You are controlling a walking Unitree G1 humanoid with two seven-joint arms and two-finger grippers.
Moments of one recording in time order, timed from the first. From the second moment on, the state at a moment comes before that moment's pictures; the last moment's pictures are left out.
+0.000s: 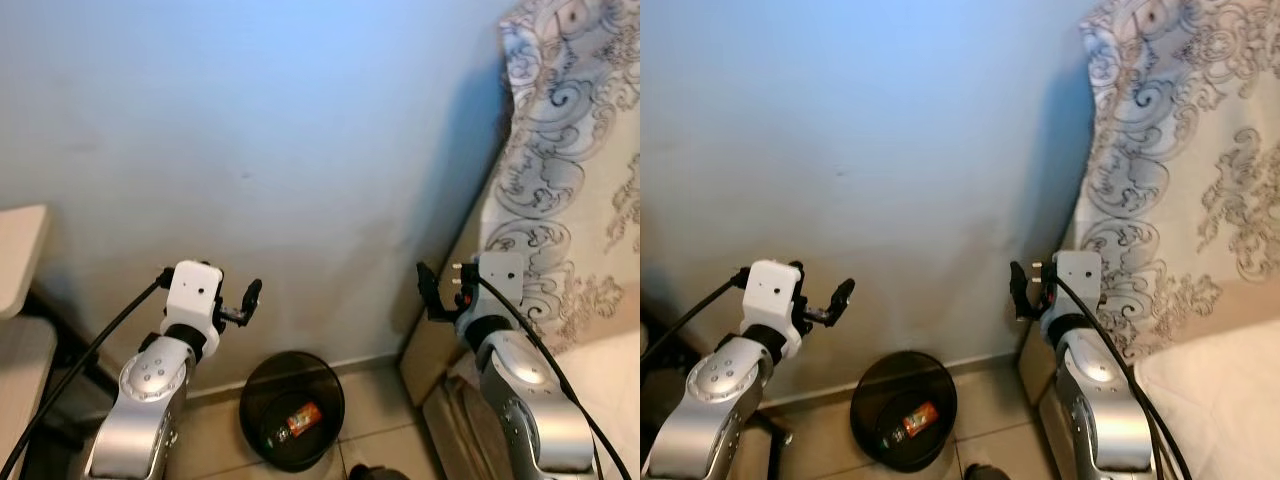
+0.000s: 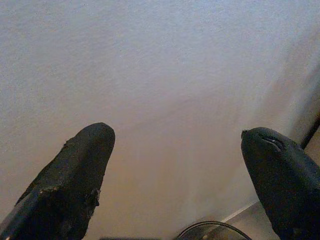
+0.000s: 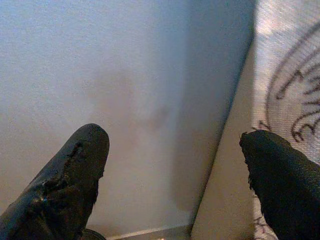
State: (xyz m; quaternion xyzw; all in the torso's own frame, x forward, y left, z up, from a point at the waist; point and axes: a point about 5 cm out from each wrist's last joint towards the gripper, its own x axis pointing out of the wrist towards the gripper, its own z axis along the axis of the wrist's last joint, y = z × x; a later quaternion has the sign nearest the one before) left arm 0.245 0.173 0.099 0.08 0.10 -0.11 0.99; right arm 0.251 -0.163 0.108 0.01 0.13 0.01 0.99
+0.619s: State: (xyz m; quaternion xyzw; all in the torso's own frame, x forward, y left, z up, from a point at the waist) left arm 0.249 0.165 0.101 0.08 0.10 -0.12 0.98; right arm 0.249 -0.168 0.106 0.01 0.13 0.00 0.99
